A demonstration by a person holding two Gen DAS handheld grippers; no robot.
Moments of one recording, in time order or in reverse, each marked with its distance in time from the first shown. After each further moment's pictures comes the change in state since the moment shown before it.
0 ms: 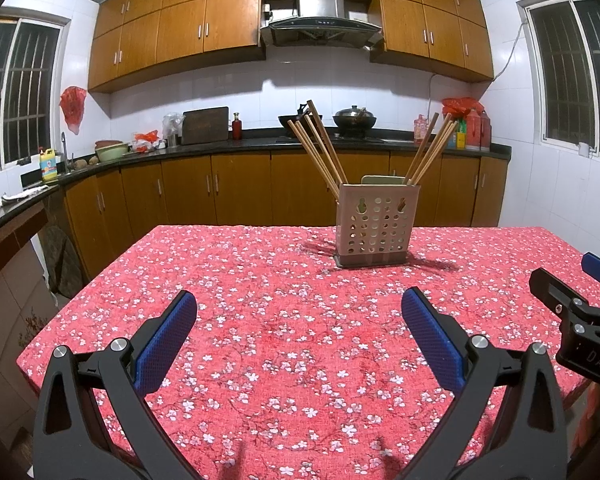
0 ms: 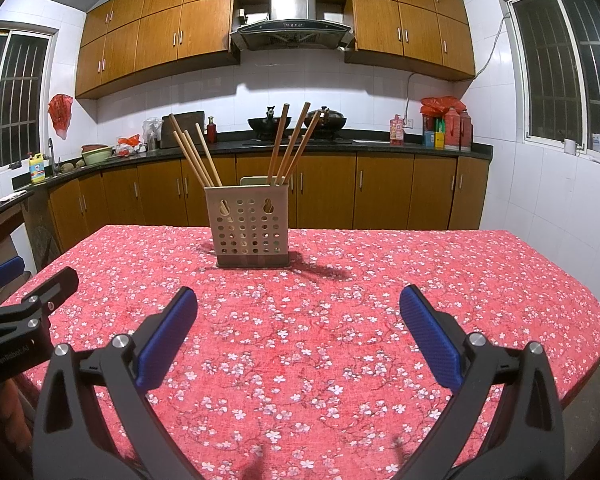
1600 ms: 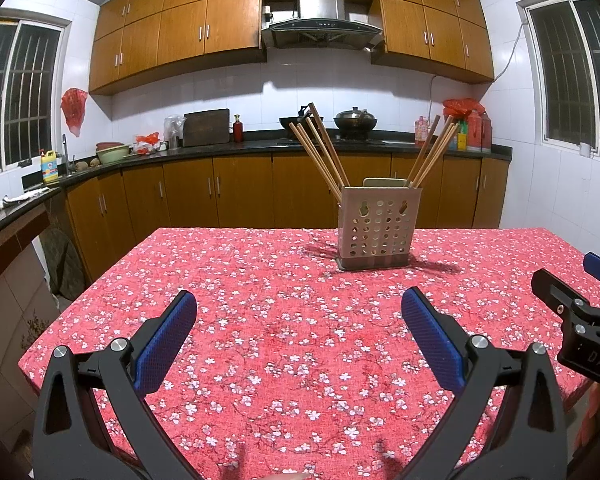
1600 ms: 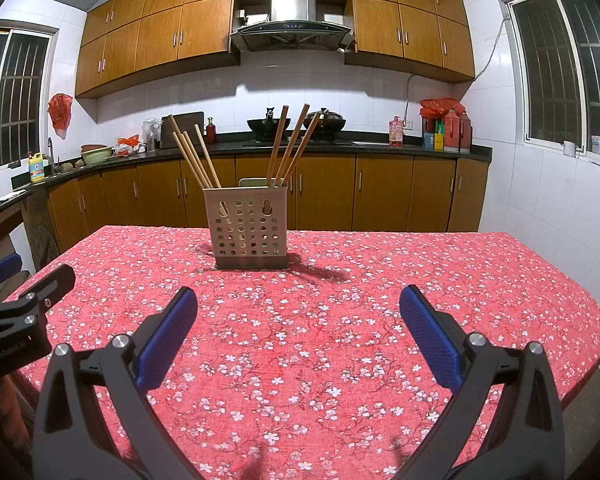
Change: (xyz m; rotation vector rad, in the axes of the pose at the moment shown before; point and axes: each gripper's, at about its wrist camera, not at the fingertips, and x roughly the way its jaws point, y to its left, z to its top) left arm -0.003 0.002 0.008 0.000 -0.004 0.003; right arm 0.001 -0.002 0.000 -0.003 -0.003 -0.001
